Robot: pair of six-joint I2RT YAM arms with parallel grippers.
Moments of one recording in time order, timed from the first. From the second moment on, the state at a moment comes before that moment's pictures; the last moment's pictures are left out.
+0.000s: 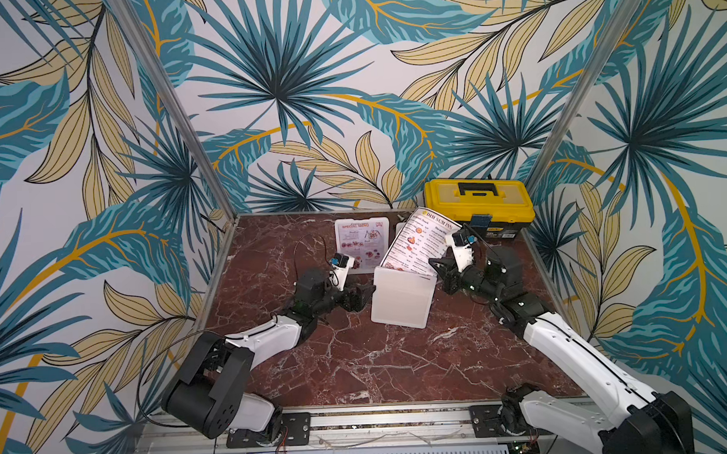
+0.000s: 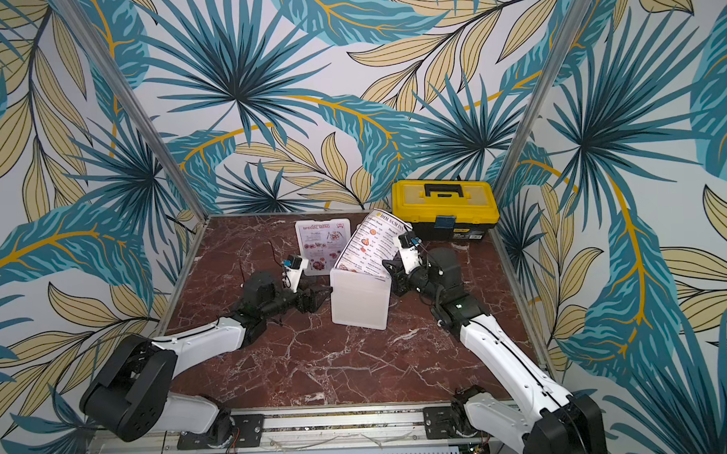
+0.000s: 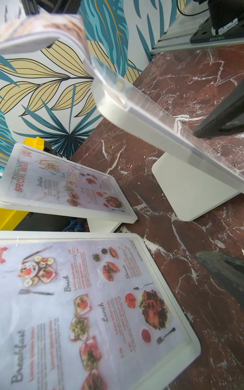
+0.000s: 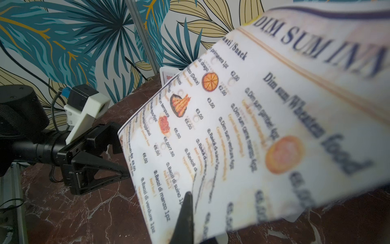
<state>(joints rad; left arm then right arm) -0.44 1.43 0.59 0.50 0.45 -0.24 0.32 1.07 0.80 -0.03 -0.34 0.07</state>
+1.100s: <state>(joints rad) -0.44 1.42 0.59 0.50 0.41 -0.22 0.32 1.16 0.96 -0.21 -0.34 -0.02</state>
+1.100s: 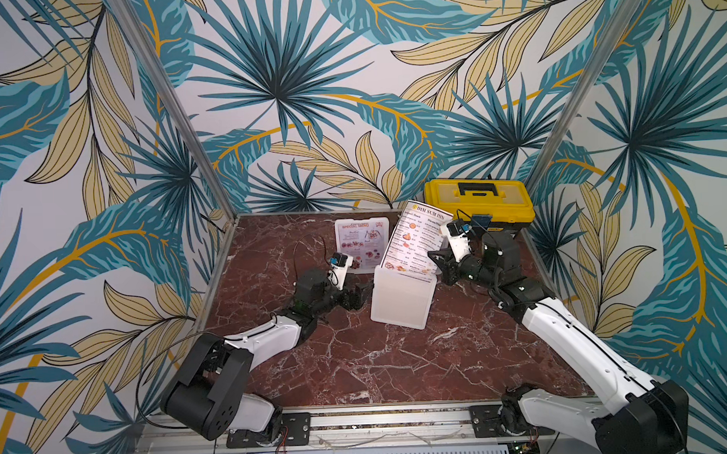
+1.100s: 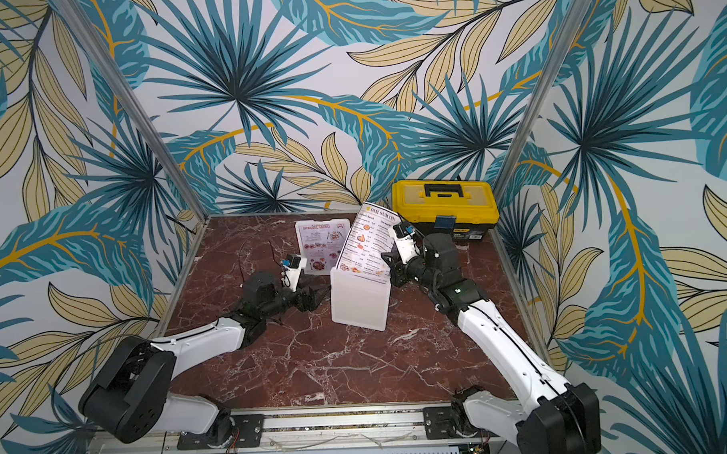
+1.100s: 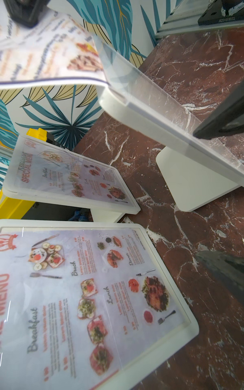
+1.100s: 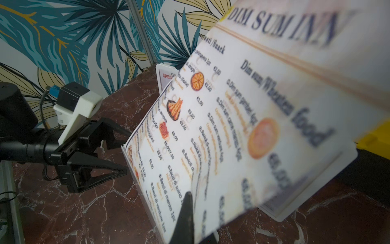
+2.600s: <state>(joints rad) -0.44 1.35 0.59 0.50 0.43 -0.22 0.33 1.21 1.01 -0.15 -0.45 0.00</state>
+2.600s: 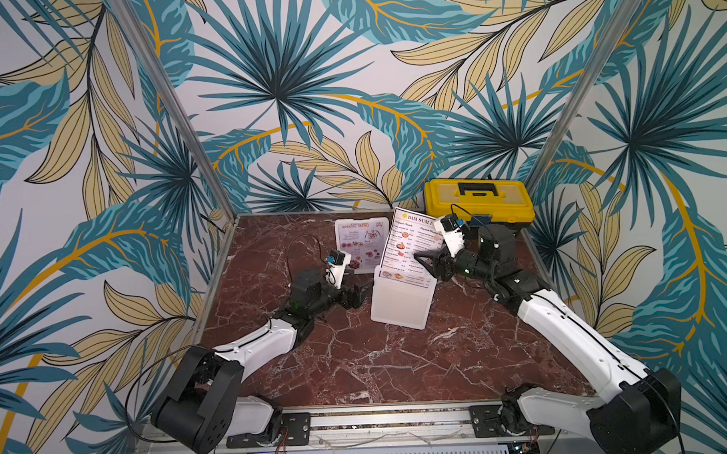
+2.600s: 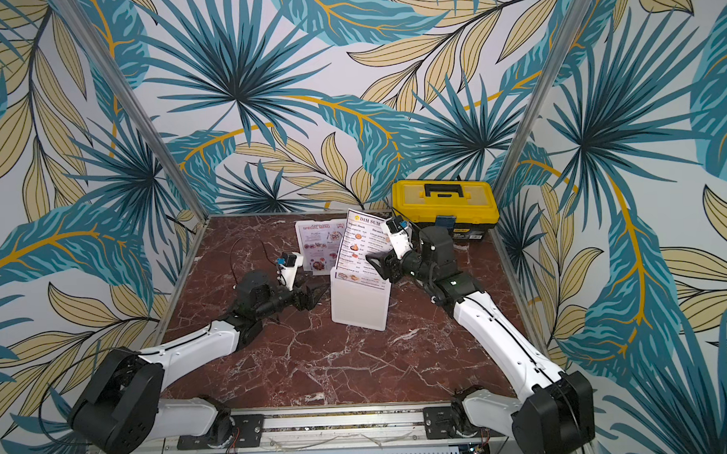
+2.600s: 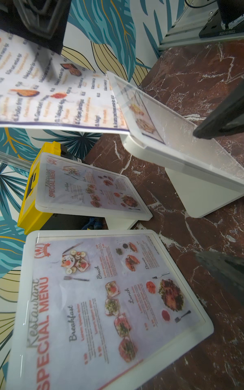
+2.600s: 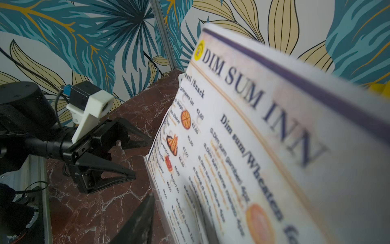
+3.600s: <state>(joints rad) -0.42 1.27 0.54 0.50 0.46 -0.22 0.33 1.17 0.87 0.01 -0.52 0.04</state>
